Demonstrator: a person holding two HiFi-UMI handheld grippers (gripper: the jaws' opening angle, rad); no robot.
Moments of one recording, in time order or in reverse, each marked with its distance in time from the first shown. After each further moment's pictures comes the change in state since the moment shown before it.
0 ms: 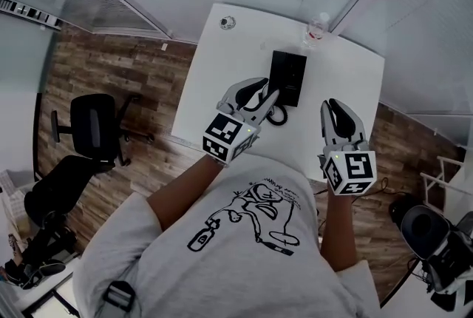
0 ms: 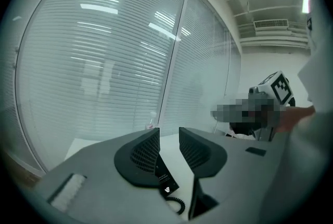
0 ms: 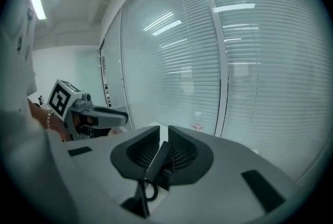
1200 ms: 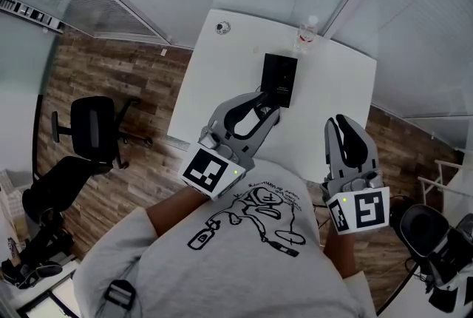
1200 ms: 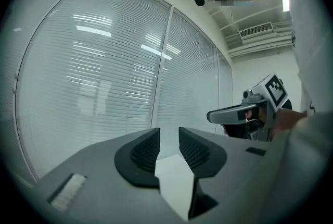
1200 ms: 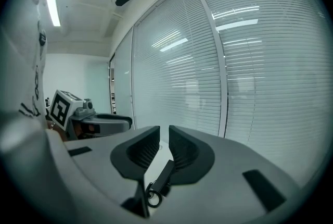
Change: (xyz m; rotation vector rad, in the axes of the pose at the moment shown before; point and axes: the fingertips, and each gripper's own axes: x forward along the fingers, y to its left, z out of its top) left arm -0.063 -0.080 0.093 0.079 -0.194 -0.017; right arm -0.093 0.028 0.094 -0.059 -0.159 0.039
